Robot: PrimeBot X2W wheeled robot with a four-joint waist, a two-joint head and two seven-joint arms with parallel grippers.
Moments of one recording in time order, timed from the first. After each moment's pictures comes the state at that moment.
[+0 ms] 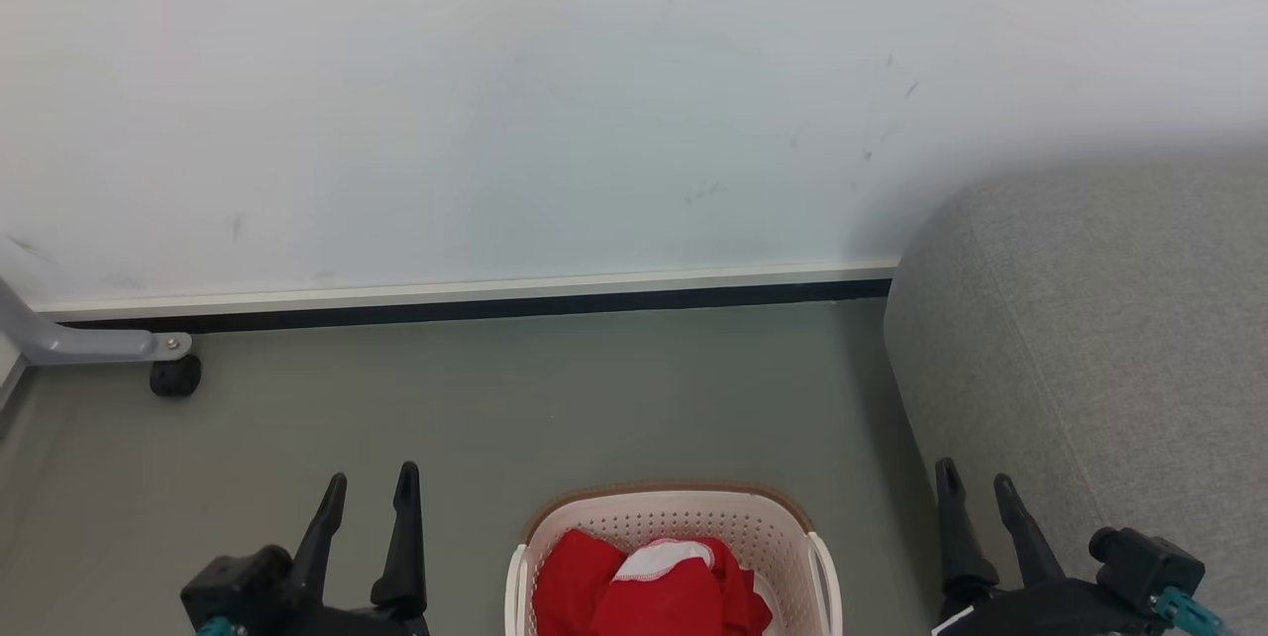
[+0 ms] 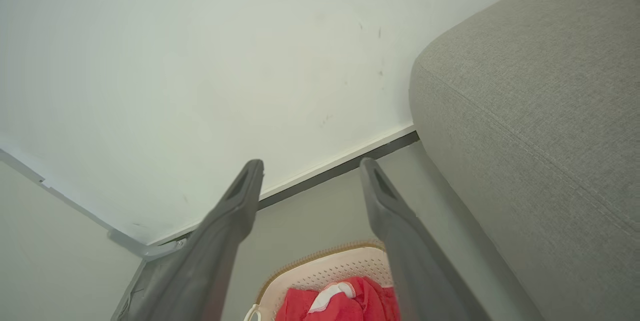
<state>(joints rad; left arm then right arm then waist) 0.00 0.10 -0.17 0.14 -0.54 0.04 -0.14 -0.03 -0.07 0.20 0.20 0.63 -0.05 -0.14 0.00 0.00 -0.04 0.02</state>
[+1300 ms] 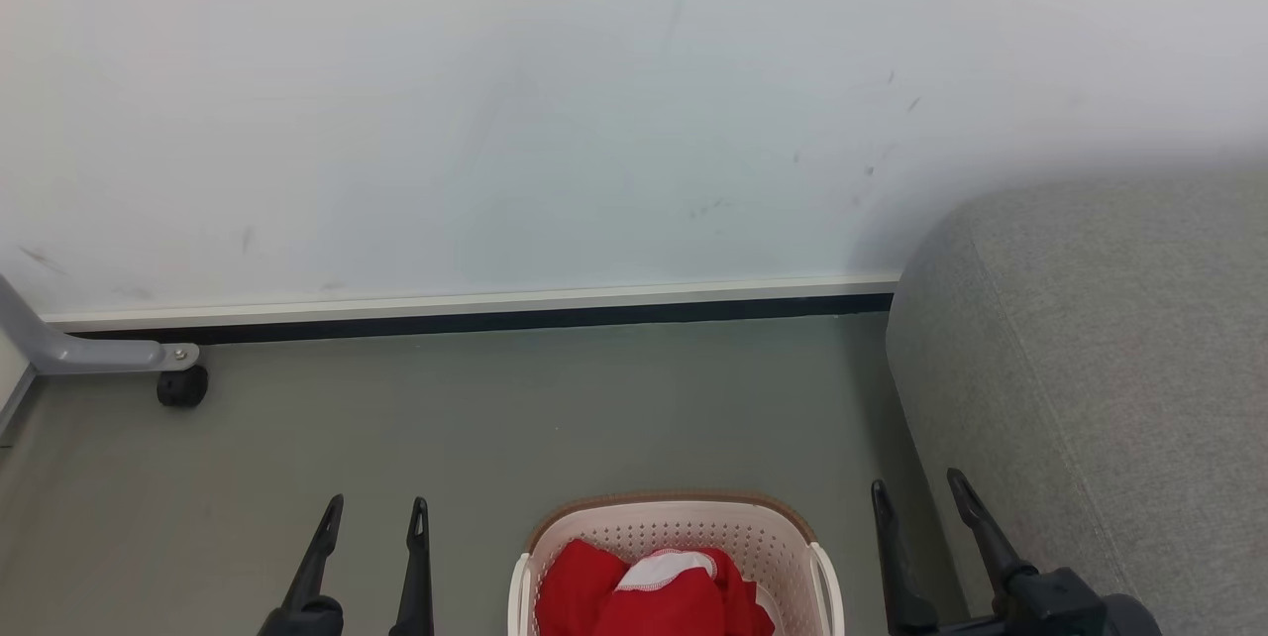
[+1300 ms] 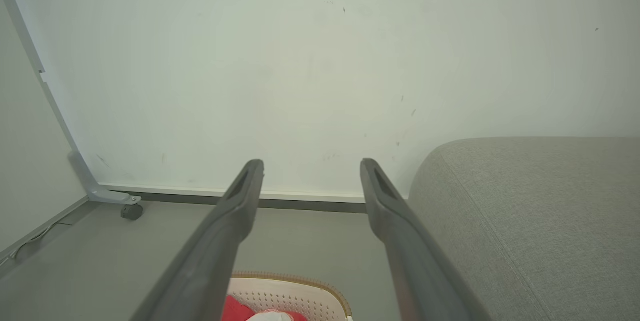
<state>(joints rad) 0.07 0.11 -0.20 0.13 -0.17 0.11 -0.25 0.01 -0.09 0.32 0.13 0.18 -0.12 -0.25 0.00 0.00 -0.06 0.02</state>
